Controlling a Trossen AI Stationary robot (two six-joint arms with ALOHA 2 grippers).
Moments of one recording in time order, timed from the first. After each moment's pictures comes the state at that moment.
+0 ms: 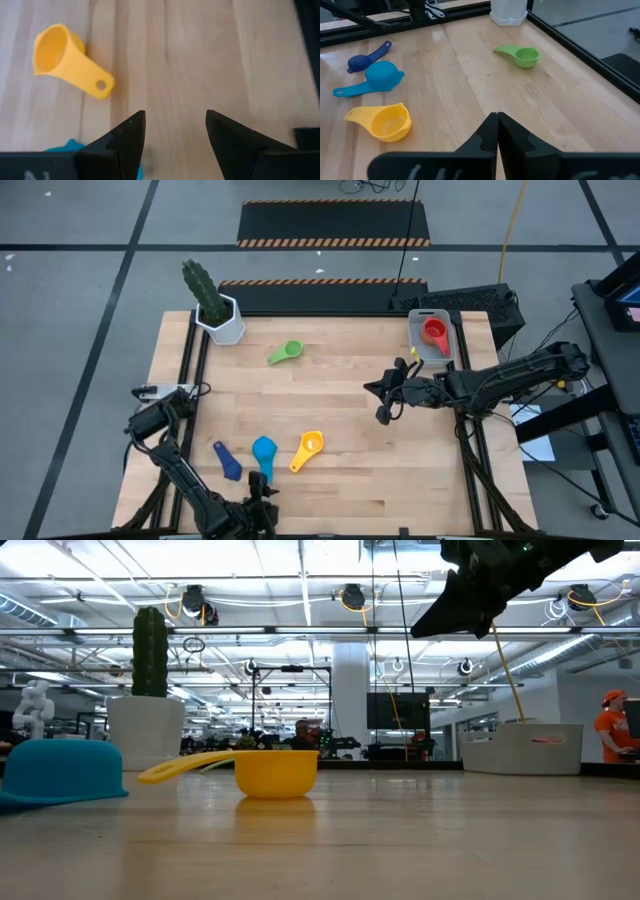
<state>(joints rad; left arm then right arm) -0.95 2.06 1.45 -0.81 -0.65 -0.75 0.19 1.09 0.64 -0.10 0.47 0.32</state>
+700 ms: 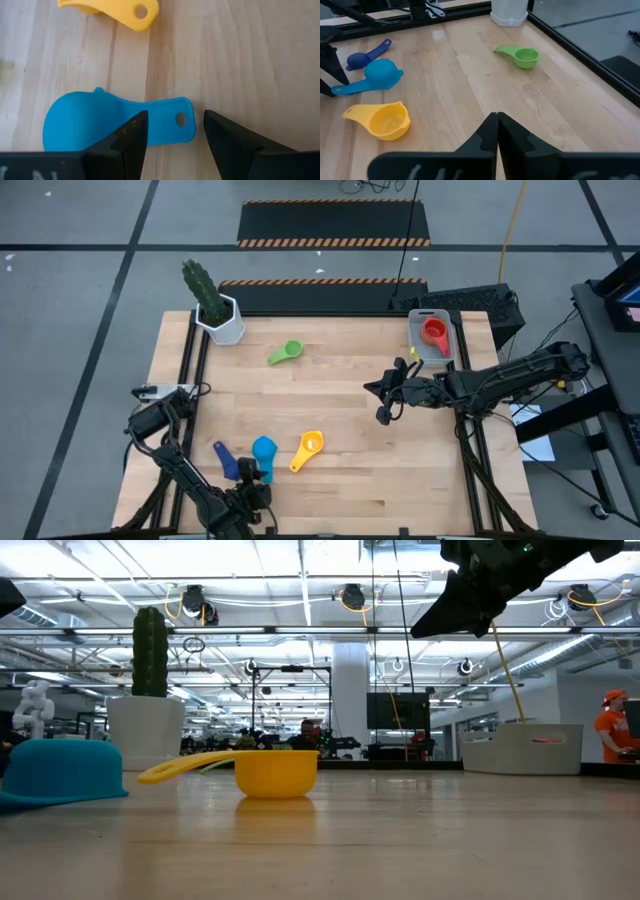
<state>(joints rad) -0.95 2.06 1.30 -0.90 -0.65 -0.94 0.18 1.09 0.64 -0.10 0.47 0.31</state>
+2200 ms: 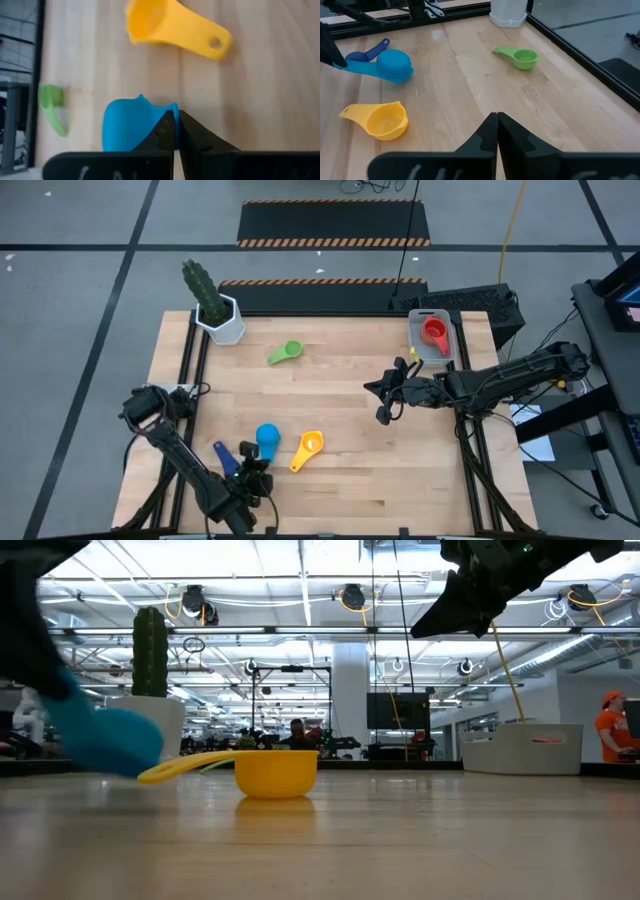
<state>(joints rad) -0.87 1.91 1.30 -1.06 -0.74 -0.73 0.19 1.09 0.64 -0.10 0.48 0.29</state>
